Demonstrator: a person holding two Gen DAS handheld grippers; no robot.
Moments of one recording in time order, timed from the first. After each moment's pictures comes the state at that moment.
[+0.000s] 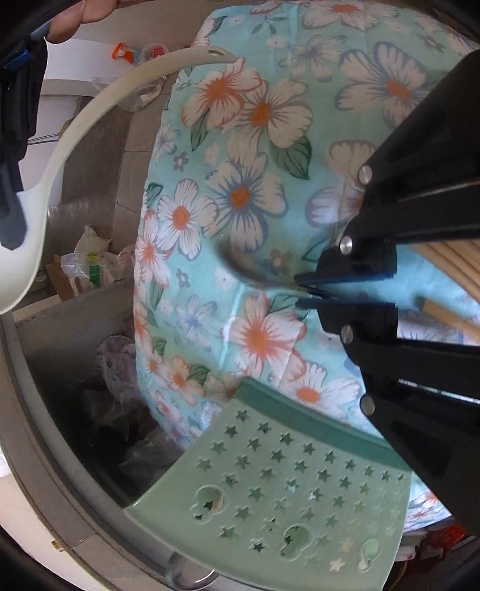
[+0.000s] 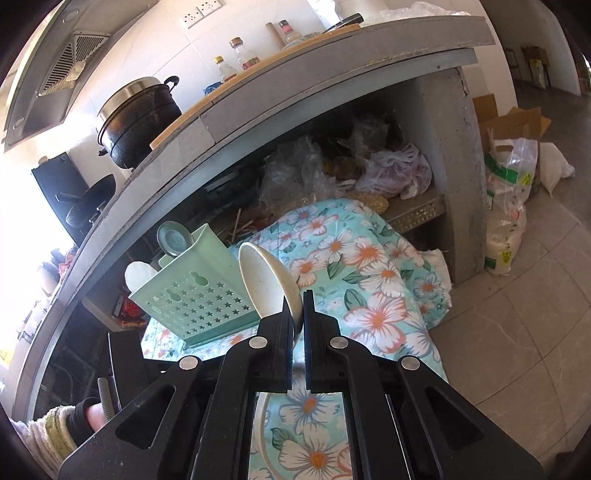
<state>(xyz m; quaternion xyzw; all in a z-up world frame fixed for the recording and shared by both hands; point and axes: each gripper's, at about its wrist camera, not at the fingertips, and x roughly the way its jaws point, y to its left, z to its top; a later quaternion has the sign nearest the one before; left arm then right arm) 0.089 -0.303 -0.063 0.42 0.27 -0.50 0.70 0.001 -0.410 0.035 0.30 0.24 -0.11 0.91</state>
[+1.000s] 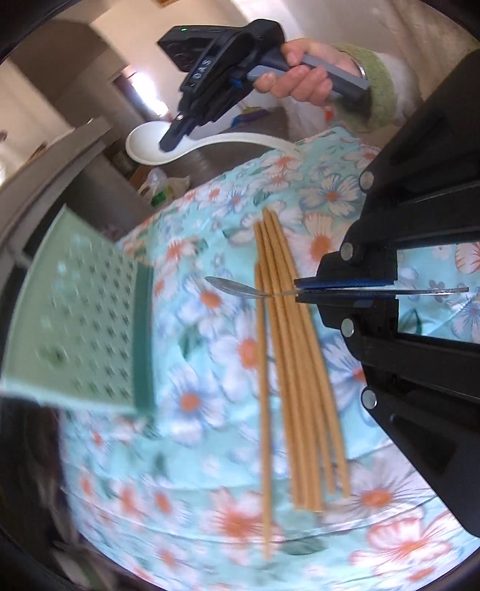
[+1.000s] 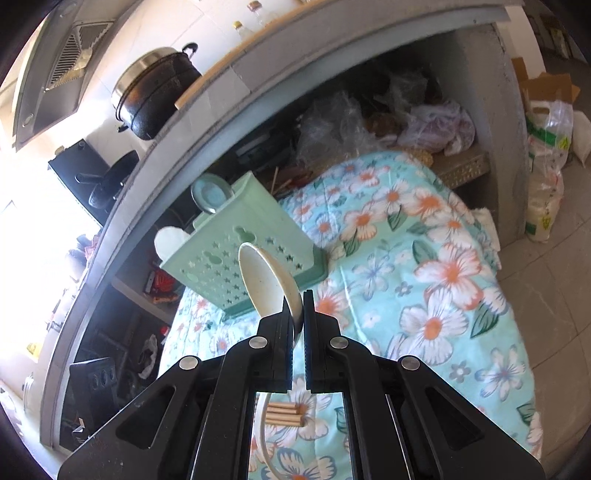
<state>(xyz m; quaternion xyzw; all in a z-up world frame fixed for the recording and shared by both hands) 0.108 -0.120 -0.043 -0.01 0.54 -0.41 0.73 0.037 -0.373 0.016 0.35 0.30 -0.03 0.89</state>
